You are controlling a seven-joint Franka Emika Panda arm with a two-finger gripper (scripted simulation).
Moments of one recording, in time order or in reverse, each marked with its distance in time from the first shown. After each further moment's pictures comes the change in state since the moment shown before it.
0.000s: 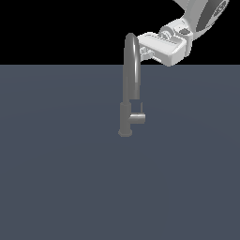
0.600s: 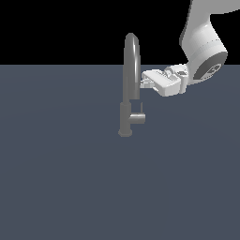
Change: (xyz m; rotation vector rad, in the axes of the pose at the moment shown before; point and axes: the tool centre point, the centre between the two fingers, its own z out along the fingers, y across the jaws) arm 0.100 0.010 0.012 0.225 -0.222 0.227
